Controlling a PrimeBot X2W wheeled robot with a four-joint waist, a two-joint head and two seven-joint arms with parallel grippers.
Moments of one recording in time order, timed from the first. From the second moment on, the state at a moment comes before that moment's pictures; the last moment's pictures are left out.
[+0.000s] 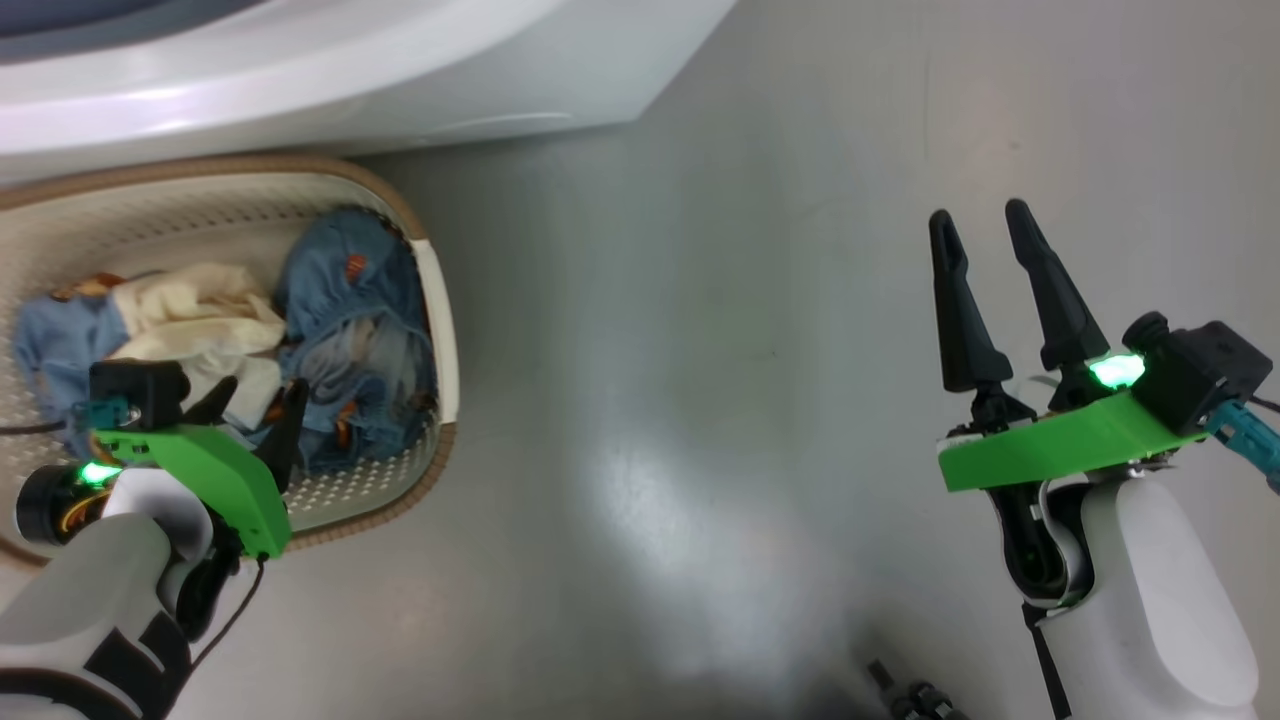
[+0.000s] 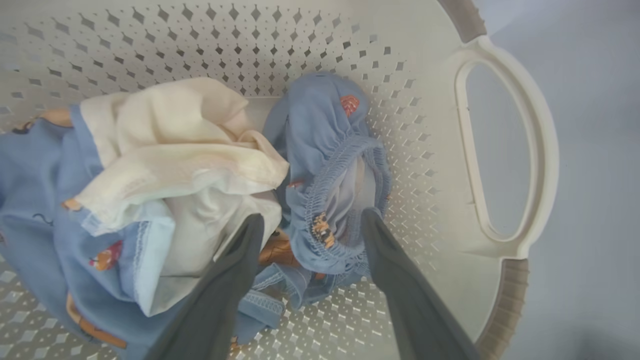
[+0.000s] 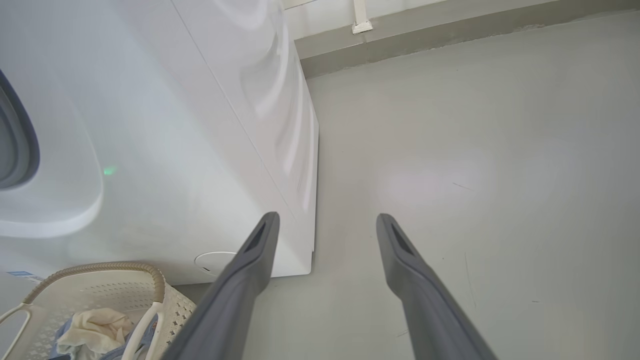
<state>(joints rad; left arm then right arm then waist) -0.81 0.38 -0.90 0.97 -0.97 -0.13 -0.22 -0.43 -0.06 0.05 0.16 0.37 0.13 -0.25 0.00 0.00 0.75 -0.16</state>
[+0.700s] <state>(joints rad) -0.89 0.46 -1.14 0.98 -1.19 -0.13 -0.19 -0.45 -0.06 0.10 0.15 0.38 0.13 -0.26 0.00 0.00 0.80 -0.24</state>
